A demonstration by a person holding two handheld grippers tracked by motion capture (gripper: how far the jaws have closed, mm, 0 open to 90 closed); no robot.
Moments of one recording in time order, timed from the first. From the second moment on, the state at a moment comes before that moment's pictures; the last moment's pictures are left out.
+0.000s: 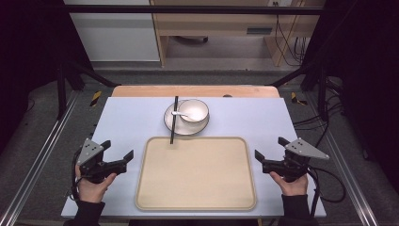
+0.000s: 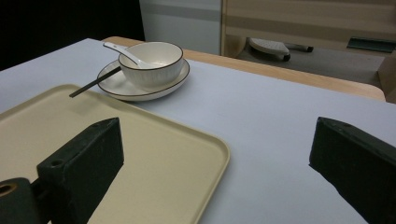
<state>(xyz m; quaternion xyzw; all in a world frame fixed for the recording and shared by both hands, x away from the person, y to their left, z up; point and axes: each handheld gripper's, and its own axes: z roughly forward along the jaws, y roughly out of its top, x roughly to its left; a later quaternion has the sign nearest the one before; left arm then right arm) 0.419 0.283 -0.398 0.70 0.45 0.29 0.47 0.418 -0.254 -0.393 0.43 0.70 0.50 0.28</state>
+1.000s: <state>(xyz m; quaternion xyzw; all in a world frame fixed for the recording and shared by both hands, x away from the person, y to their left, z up) 0.438 0.241 -0.400 0.71 0.44 0.29 0.46 0.417 -0.253 -0.391 0.43 0.70 0.50 0.28</state>
